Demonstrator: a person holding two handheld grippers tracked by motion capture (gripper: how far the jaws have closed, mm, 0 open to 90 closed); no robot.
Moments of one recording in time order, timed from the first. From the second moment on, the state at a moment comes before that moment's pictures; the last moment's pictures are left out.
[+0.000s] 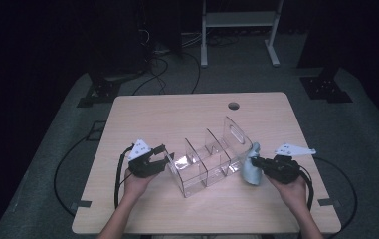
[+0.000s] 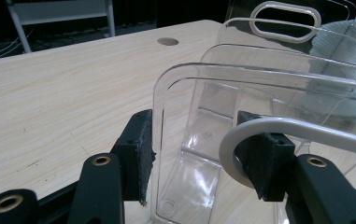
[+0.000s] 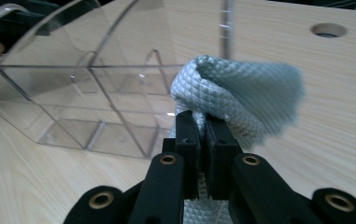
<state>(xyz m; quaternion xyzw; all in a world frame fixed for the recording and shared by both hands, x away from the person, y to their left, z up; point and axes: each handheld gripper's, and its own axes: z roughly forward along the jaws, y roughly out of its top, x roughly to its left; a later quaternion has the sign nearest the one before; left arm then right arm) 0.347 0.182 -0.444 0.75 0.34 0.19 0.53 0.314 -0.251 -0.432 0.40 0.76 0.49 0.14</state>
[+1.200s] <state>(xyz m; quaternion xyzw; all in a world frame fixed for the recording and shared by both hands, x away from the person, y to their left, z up) 0.347 0.185 -0.442 0.75 0.34 0.19 0.53 0.329 -0.237 -0.440 0.39 0.77 0.49 0.13</state>
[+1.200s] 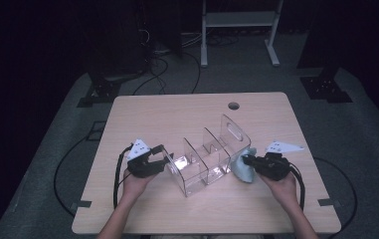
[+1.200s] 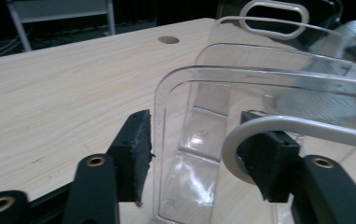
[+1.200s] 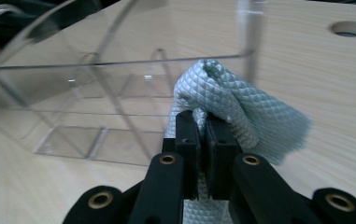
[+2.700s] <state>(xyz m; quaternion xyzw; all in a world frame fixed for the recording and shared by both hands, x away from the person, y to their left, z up) 0.358 0.213 -0.440 0.75 0.36 0.20 0.52 0.338 -0.215 -0.437 0.39 0.78 0.46 0.15</state>
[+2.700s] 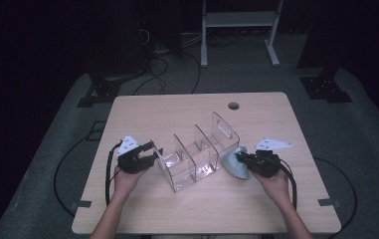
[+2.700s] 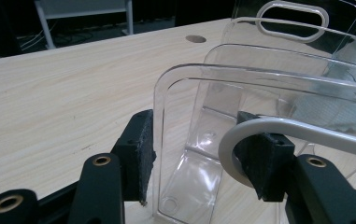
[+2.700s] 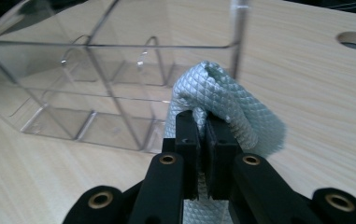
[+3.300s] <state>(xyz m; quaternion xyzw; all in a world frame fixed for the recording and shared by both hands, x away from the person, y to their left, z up) 0.359 0.215 -0.441 0.75 0.35 0.20 0.52 0.343 -0.208 -0.435 0.38 0.78 0.47 0.14</state>
